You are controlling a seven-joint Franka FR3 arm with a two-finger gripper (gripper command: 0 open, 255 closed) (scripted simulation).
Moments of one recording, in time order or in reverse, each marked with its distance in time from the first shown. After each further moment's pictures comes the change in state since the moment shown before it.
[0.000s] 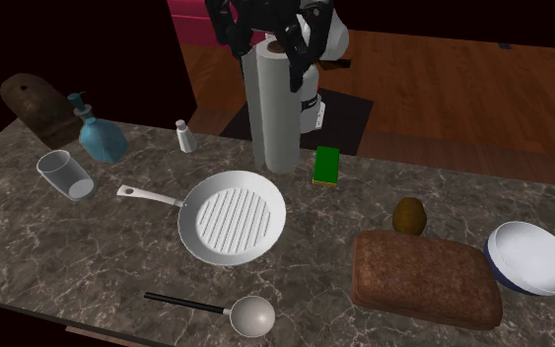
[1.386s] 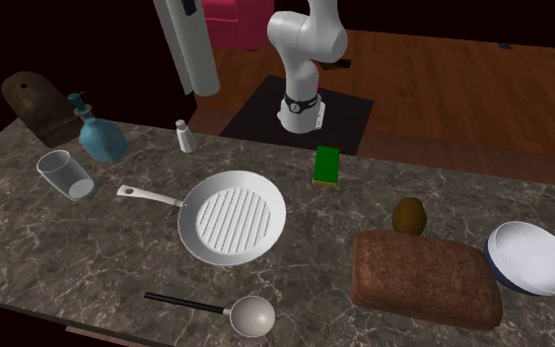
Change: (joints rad) arm -0.188 -0.365 -0.308 -0.370 -0.069 -0.019 -0.499
